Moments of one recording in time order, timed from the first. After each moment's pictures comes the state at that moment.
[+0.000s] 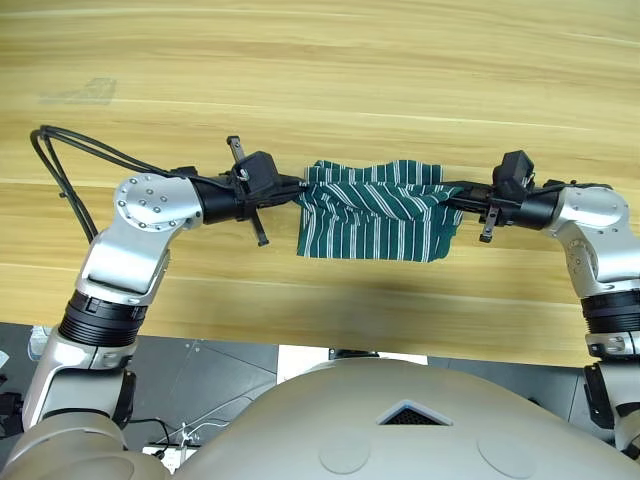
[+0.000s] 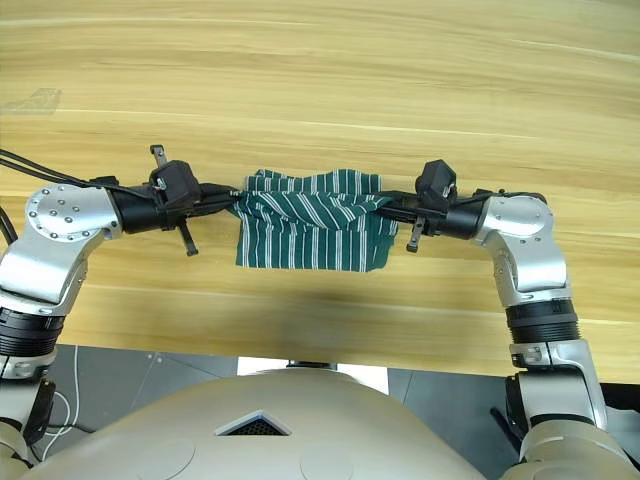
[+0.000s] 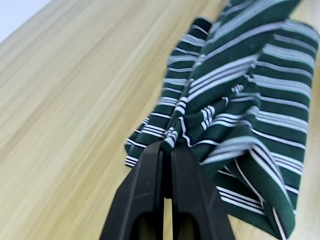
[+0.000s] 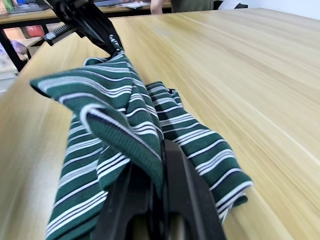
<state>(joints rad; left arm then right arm) -0.12 0.76 -0.26 -0.21 -0.20 0.25 -0.87 -0.13 -0.62 0.16 0.14 0.40 0.06 1.13</state>
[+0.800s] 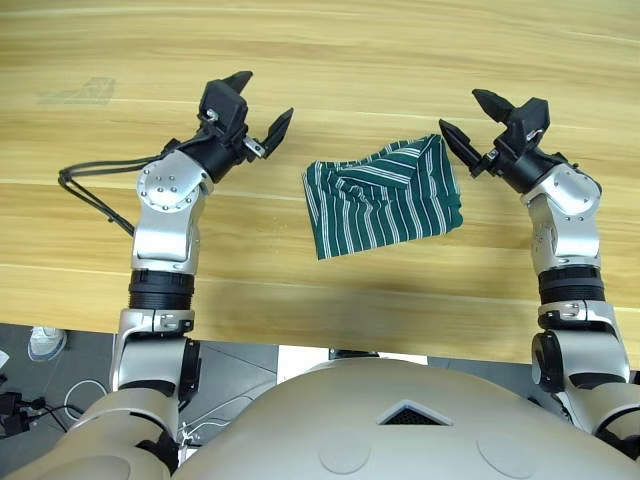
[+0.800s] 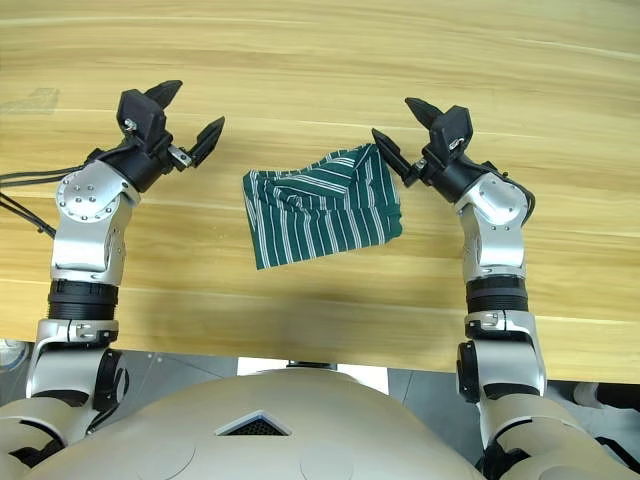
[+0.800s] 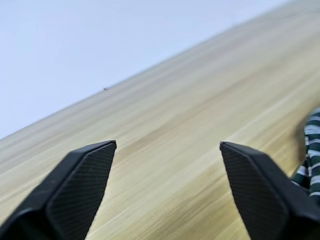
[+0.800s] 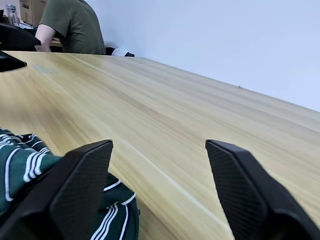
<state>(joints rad) -0.16 0.41 0.00 0.08 -0.20 -0.04 -0.54 -0.26 -0.37 0.00 0.42 0.25 -0.24 0.78</state>
